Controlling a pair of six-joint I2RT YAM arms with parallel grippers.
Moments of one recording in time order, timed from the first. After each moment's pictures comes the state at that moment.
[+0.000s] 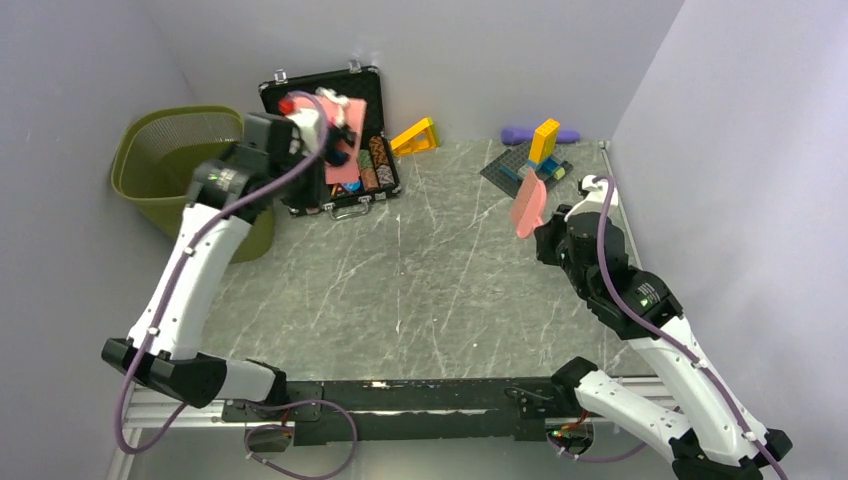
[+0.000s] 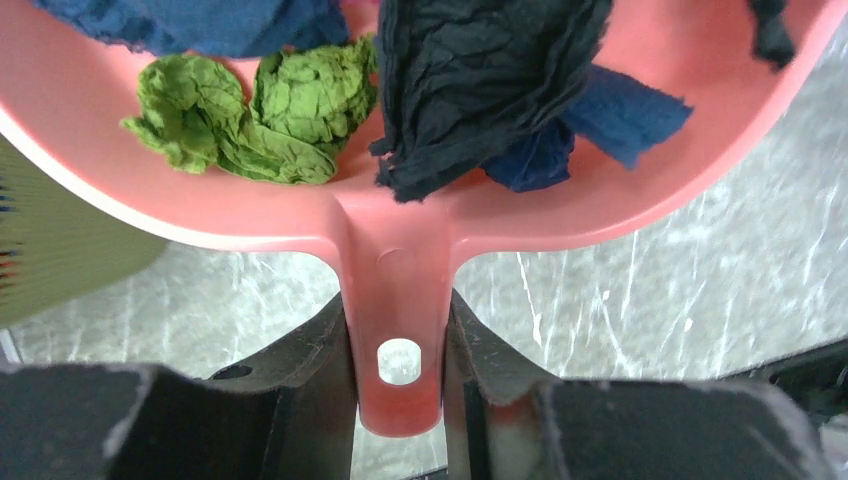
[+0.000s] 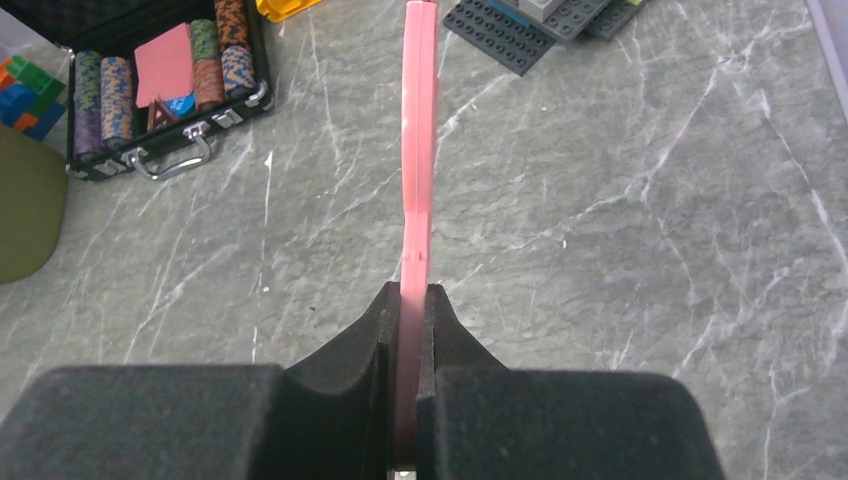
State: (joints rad) left arm -0.41 1.35 1.67 -1.08 -0.03 -0.17; right arm 0.59 0.77 1.10 -0.76 0.48 0.48
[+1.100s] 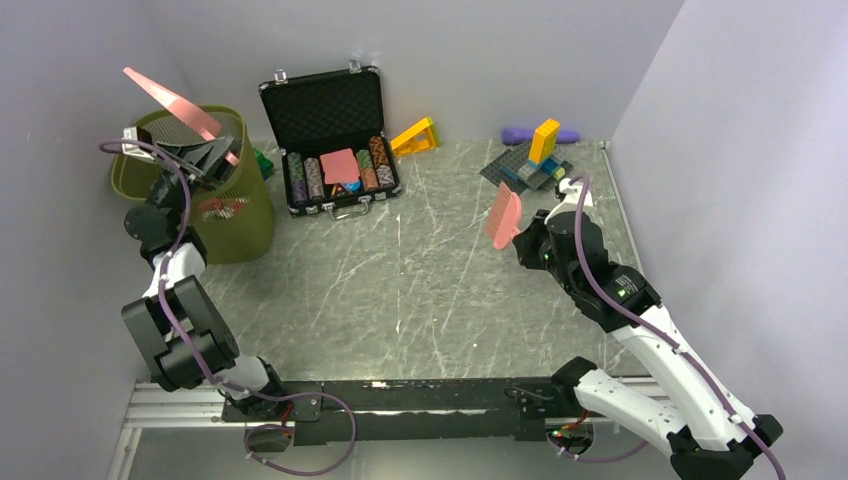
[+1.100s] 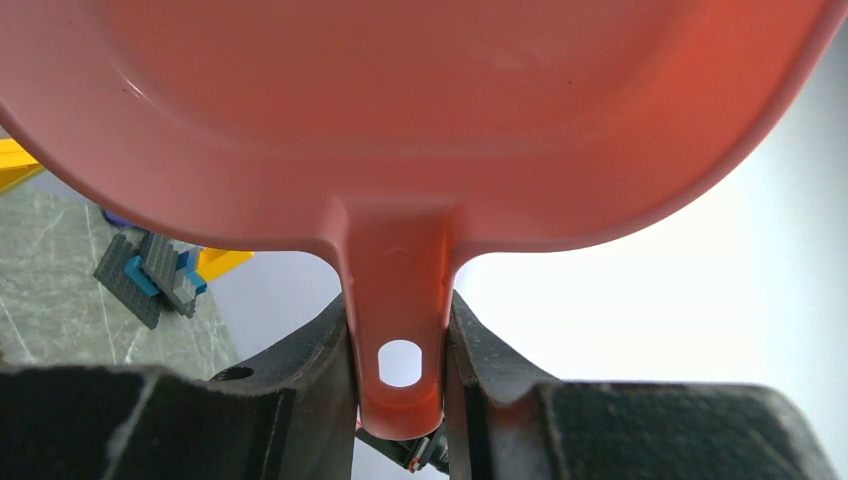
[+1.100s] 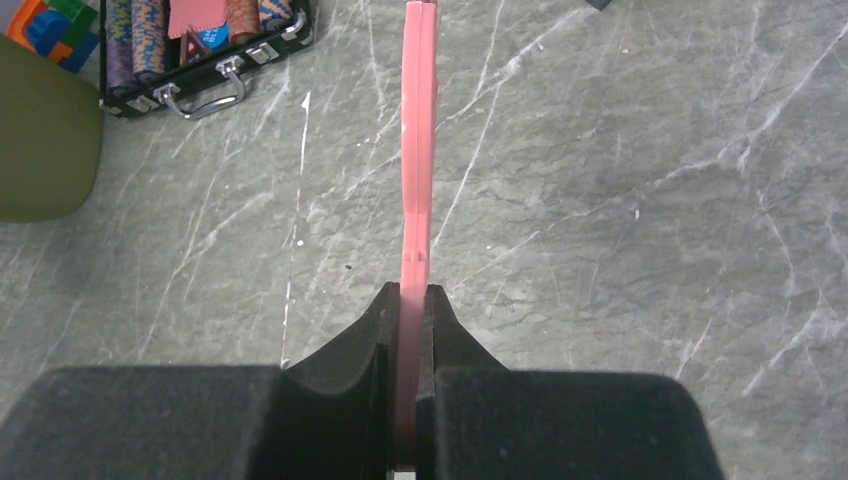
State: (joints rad) left arm 0.54 1.46 0.87 1.39 0.97 -2.02; right arm 0.59 0.82 1.01 -0.69 0.33 0.54
